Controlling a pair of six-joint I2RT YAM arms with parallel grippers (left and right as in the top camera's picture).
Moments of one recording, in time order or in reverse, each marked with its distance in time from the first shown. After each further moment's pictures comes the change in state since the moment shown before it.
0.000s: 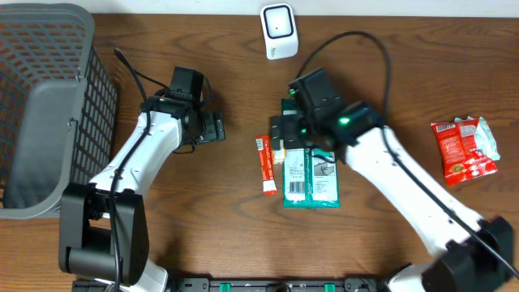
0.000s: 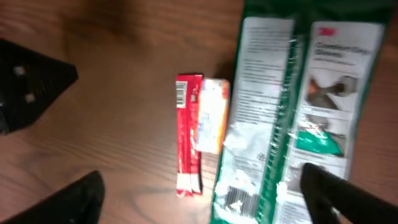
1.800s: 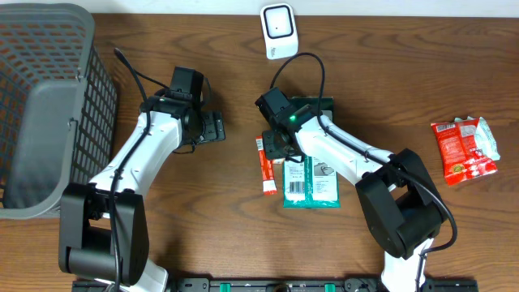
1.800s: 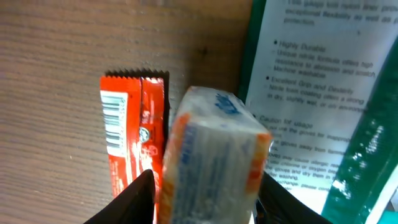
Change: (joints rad) left arm 0.000 0.000 0.000 0.000 0.000 -0.001; right arm 0.046 0.368 0.000 0.153 0.078 -0.002
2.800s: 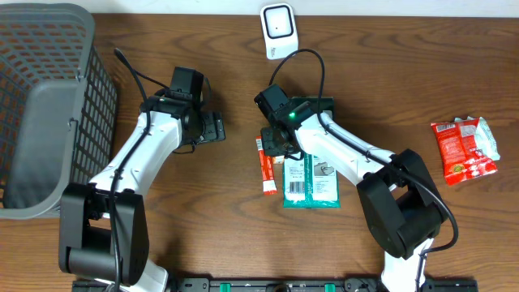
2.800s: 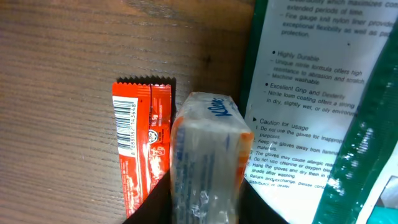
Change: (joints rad) left arm 0.000 0.000 0.000 0.000 0.000 -0.003; right arm 0.000 0.000 0.033 -0.035 0.002 -0.003
